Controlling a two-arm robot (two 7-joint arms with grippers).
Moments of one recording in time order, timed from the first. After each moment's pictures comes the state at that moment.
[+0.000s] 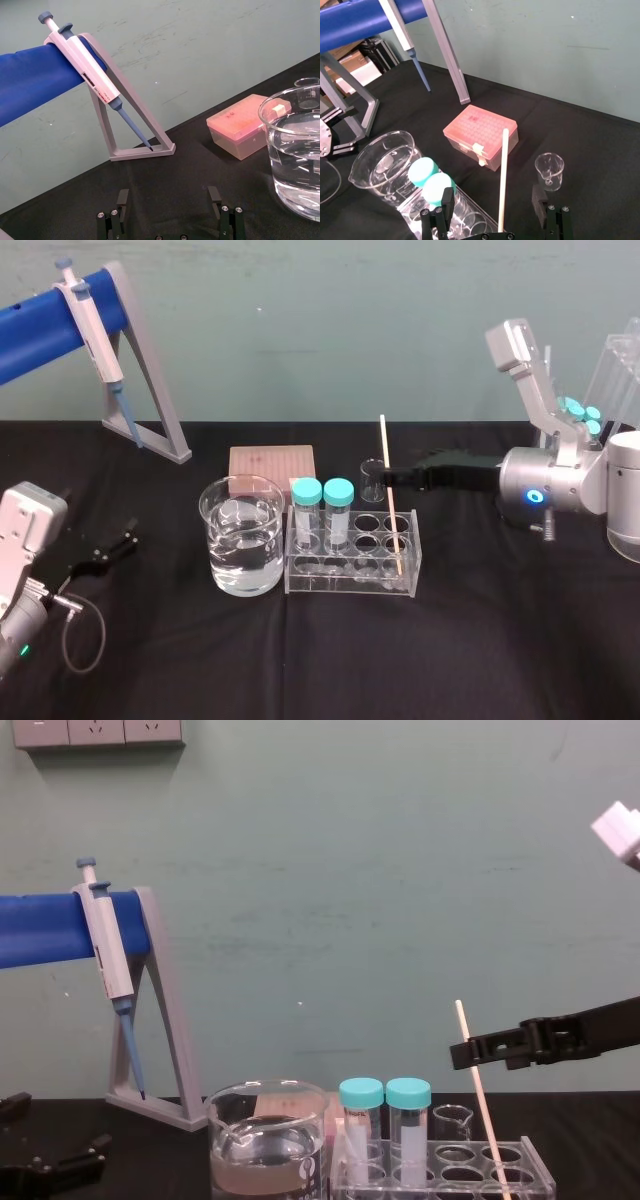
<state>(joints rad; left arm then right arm) -0.20 0.60 0.45 -1.41 -0.25 -0.12 0.03 0.68 0.52 -0.56 -1.24 0.73 0.54 0.47</state>
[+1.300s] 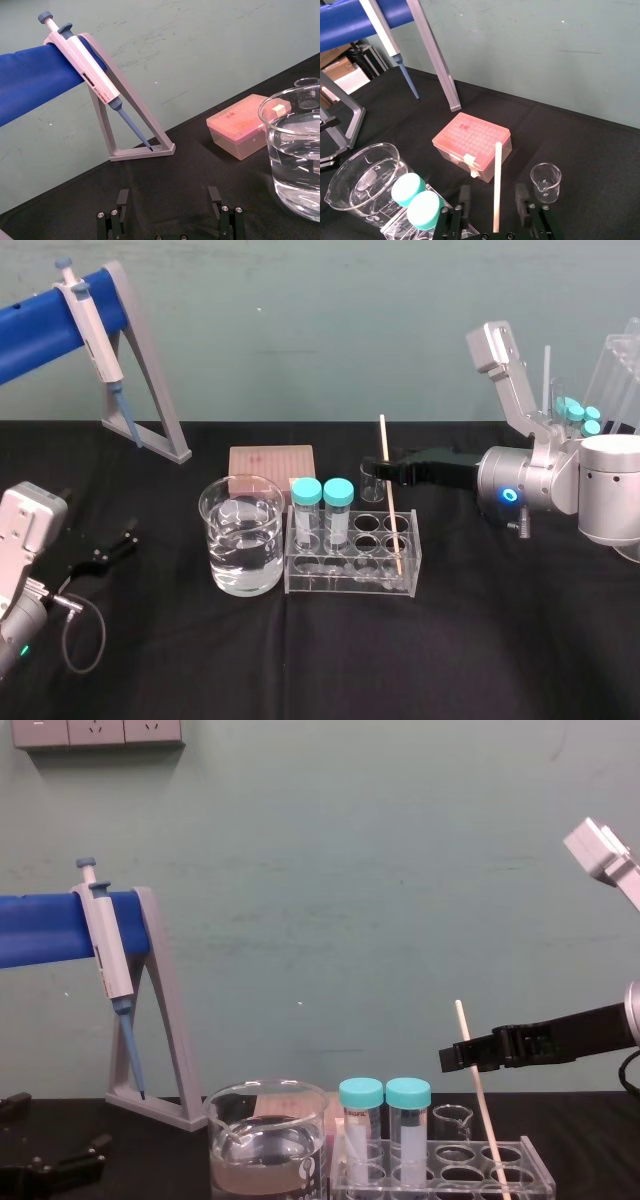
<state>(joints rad) -0.20 0.60 0.45 -1.41 -0.25 -0.12 0.03 0.69 0.44 -0.56 -1.17 0.68 0.50 0.43</state>
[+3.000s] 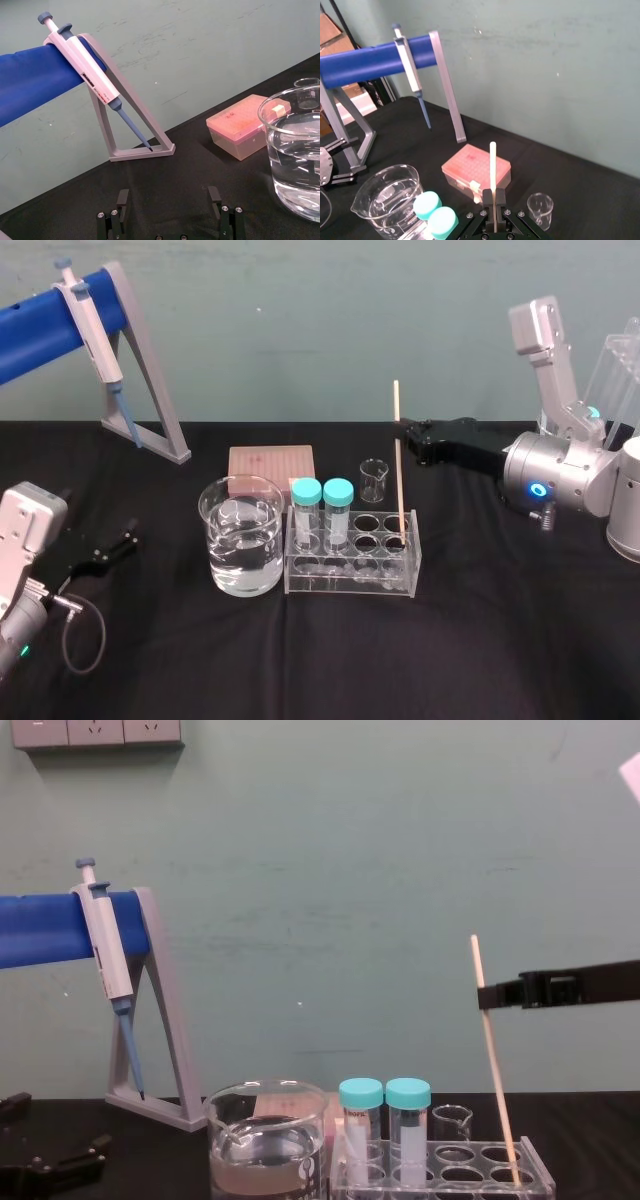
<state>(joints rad) -0.20 0.60 0.45 -1.41 -0.25 -0.12 0.03 0.59 0.52 -0.49 -1.35 0.69 0.39 0.41</state>
